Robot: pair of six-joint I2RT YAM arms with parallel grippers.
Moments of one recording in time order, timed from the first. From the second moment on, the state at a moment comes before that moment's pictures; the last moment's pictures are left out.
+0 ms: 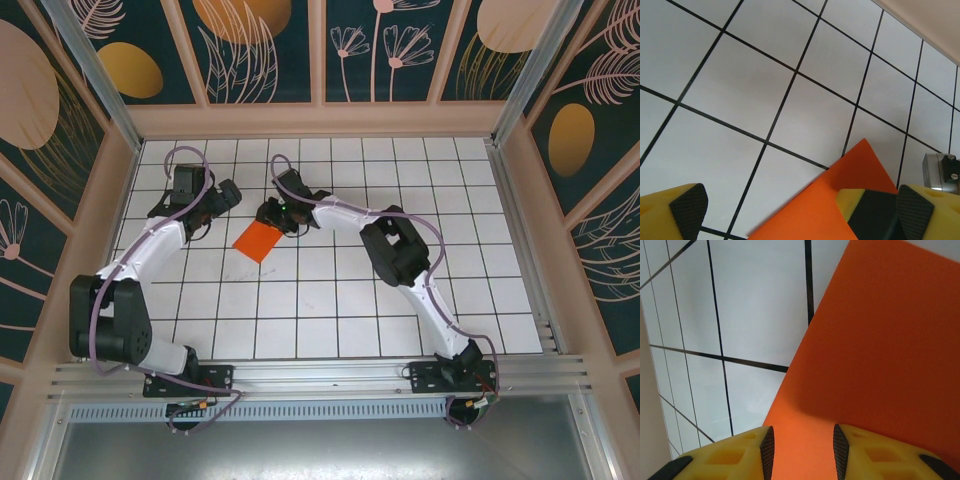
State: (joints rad) left arm -0.13 1.48 1.01 -0.32 -0.02 -0.65; right arm 0.78 2.44 1.90 -0.29 -0.31 0.97
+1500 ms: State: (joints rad) left arm -0.49 2.05 1.35 -0.04 0.61 -0.69; right arm 0.49 1.43 0.90 -0.30 -0.09 0.80
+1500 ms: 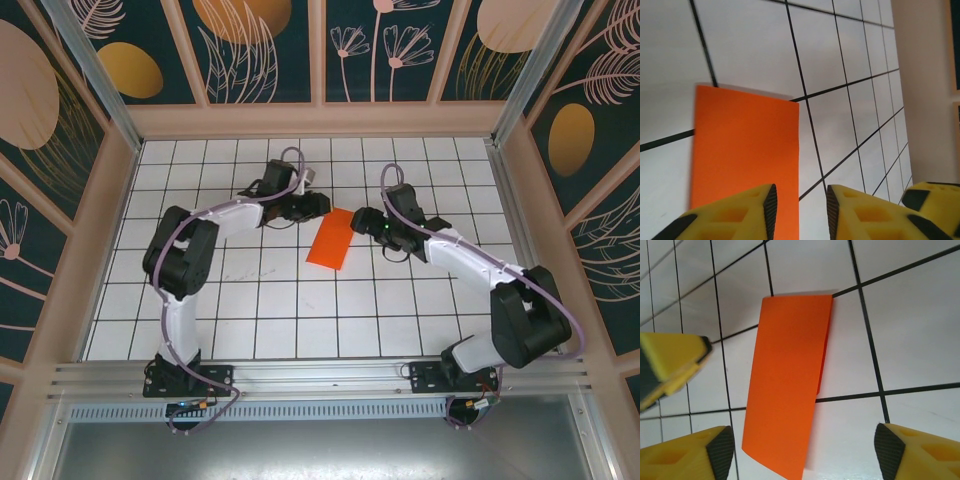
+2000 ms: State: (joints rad) left arm -0.52 2.26 1.57 -0.23 0.47 -0.68; right arm 0.48 1.49 0.89 -0.27 -0.13 0.93
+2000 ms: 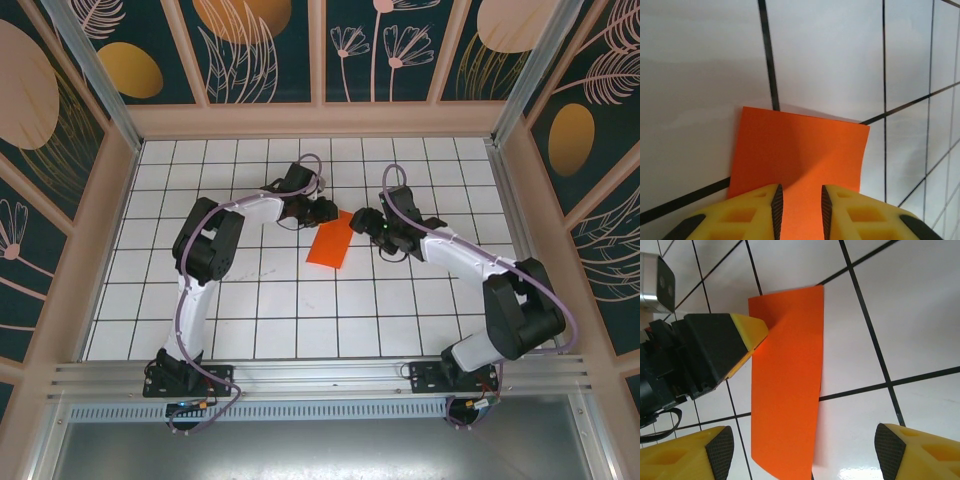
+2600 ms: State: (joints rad) left arm -0.53 2.06 1.26 -0.14 0.23 -0.81; right arm 0.67 1.56 0.78 -0.11 -0.27 1.19
